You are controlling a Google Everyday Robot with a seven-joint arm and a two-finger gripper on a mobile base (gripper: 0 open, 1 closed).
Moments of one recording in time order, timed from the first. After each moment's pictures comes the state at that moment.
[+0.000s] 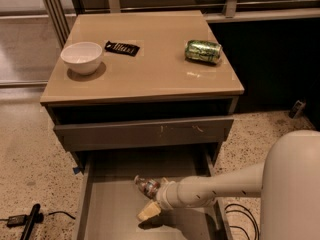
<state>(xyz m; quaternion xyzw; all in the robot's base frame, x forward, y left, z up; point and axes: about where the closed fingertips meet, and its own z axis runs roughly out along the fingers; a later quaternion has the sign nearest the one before) 0.487 0.033 0.380 -0.43 0.83 0.22 0.27</state>
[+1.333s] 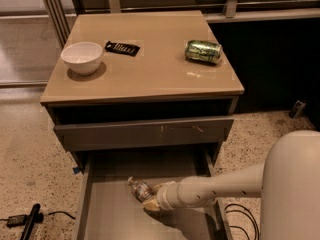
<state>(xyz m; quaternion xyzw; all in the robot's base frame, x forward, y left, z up) 0.487 0.033 0.378 -0.43 0.83 0.22 0.27</state>
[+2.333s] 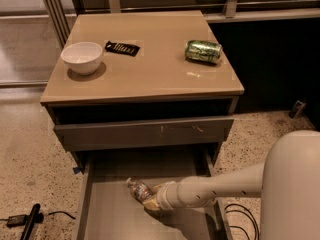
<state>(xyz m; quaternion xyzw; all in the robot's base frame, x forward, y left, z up) 0.487 0.033 0.378 -0.43 0.83 0.22 0.27</state>
